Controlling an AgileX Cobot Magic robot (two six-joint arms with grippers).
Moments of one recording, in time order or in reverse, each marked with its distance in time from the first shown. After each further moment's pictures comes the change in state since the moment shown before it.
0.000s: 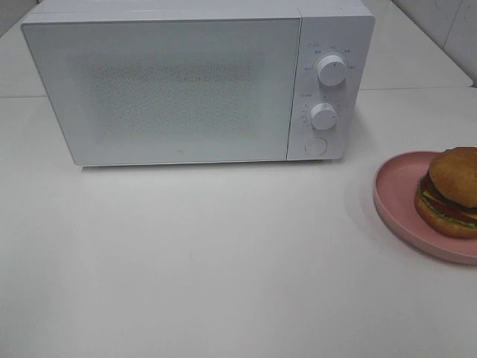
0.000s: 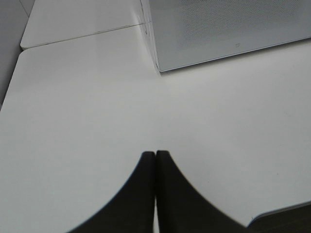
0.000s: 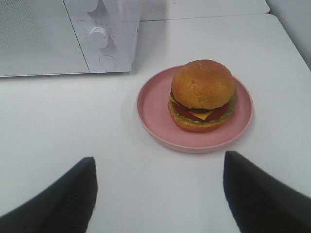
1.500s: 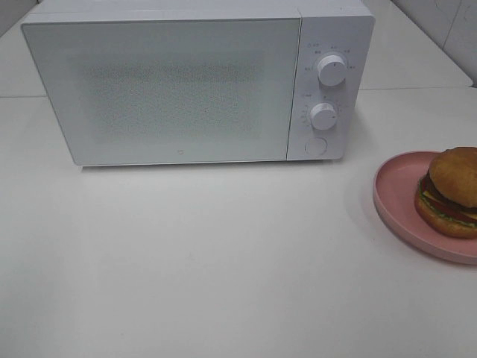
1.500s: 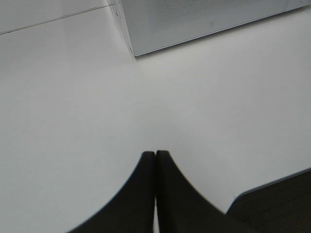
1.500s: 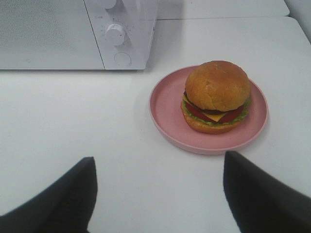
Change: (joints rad) left arm -0.101 0.091 -0.001 0.001 0.000 0.000; right arm 0.067 0.000 0.000 0.000 0.000 0.000
